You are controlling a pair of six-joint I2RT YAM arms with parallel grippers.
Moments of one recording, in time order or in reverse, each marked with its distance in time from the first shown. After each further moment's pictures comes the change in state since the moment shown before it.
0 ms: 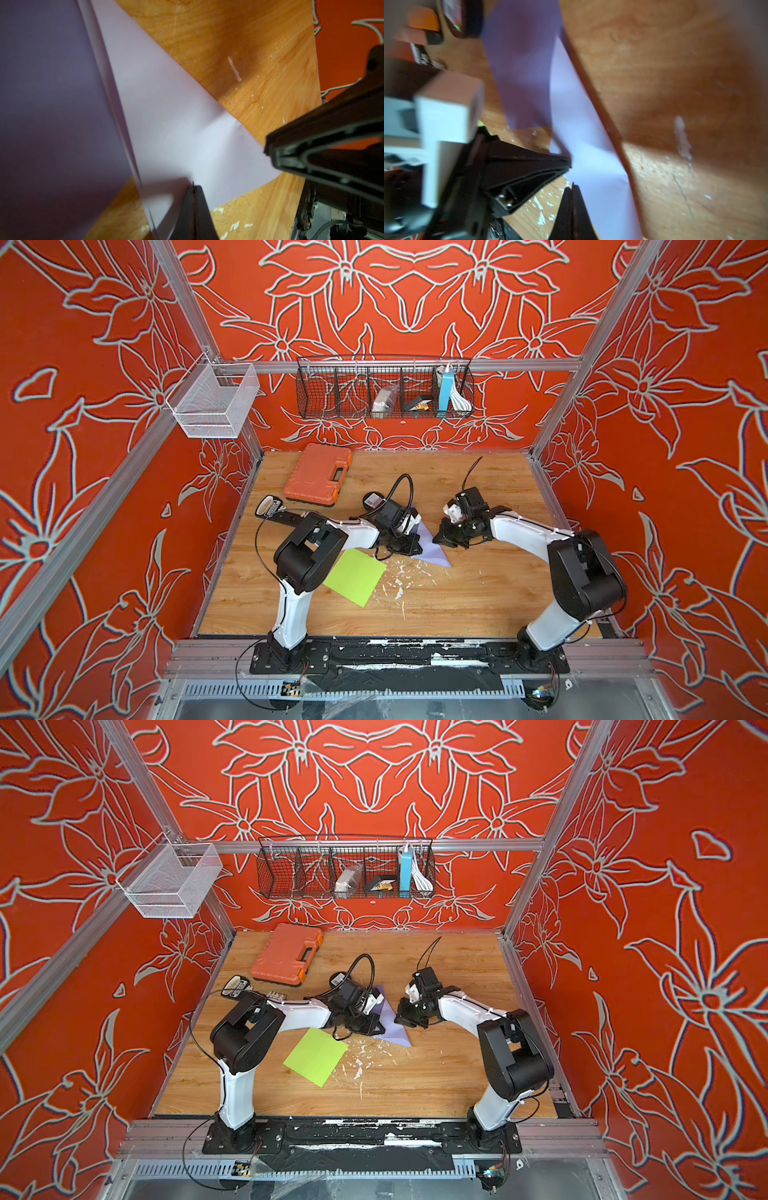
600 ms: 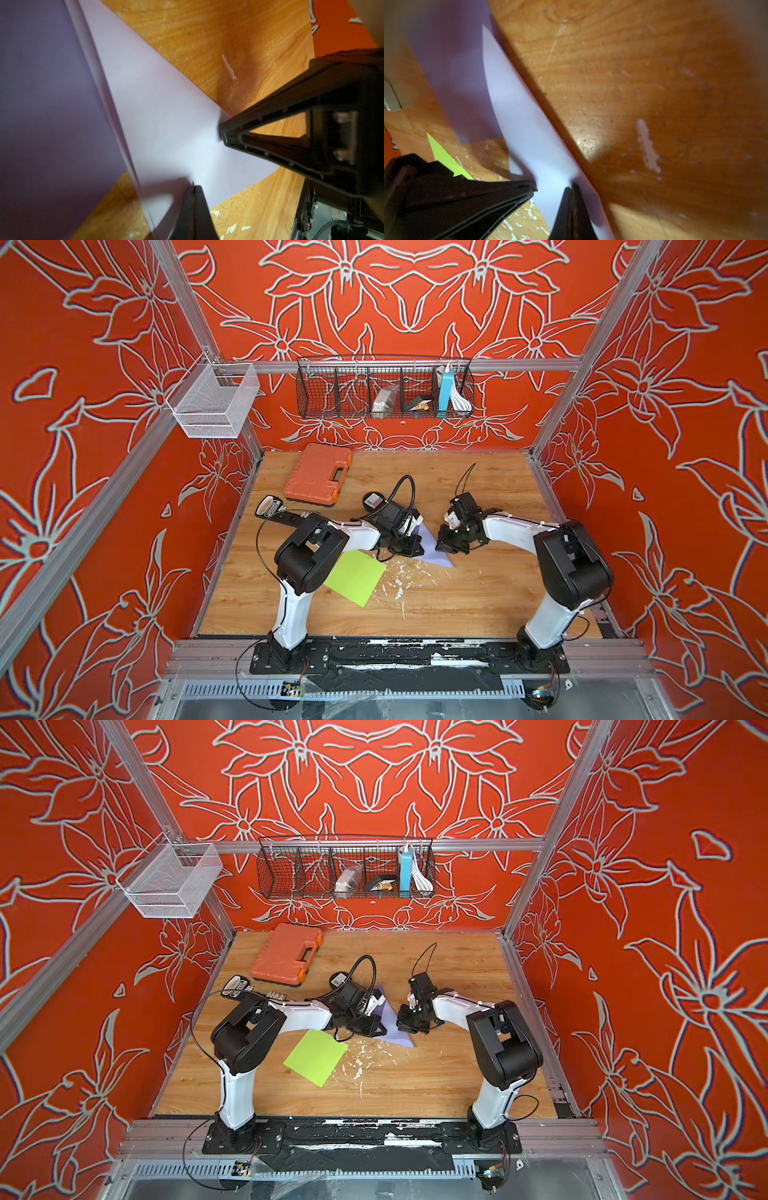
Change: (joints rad) left arm -0.015 -0.001 -0.011 0.027 -0.002 -0.012; right arm 0.013 0.094 0.018 0.001 0.090 0.007
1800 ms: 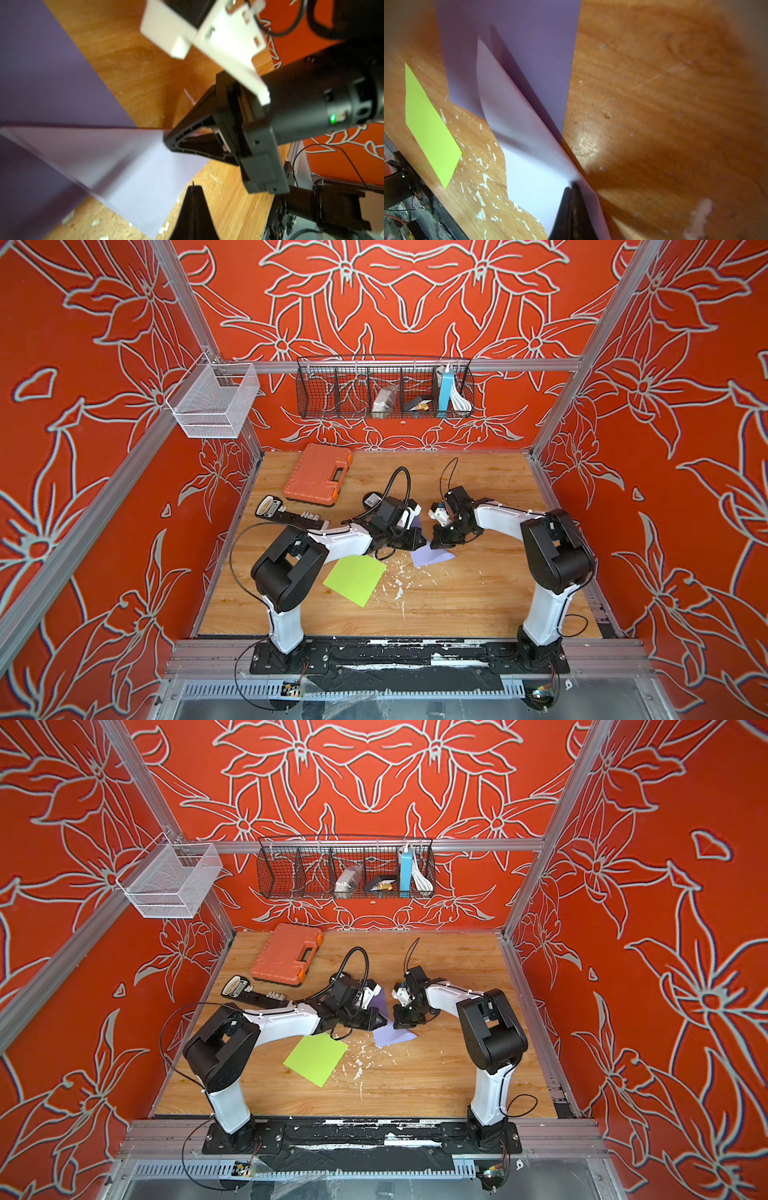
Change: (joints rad) left arm -0.016 -0.175 -0.051 0.074 -0.089 -0.125; right arm -0.010 0.126 0.156 -0.136 -0.092 -0.476
